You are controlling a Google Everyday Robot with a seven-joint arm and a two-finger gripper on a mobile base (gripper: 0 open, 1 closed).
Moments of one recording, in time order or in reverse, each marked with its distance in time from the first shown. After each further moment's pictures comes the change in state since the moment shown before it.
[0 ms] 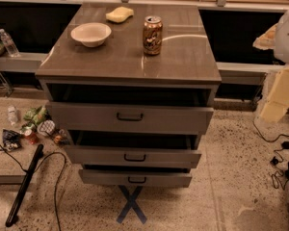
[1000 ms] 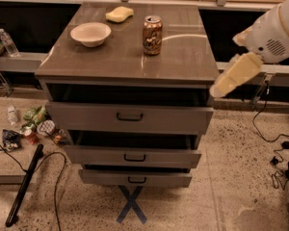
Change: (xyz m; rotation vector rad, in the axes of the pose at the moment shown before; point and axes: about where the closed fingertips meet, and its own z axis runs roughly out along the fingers) arm -0.042 -0.071 0.056 0.025 -0.340 0.233
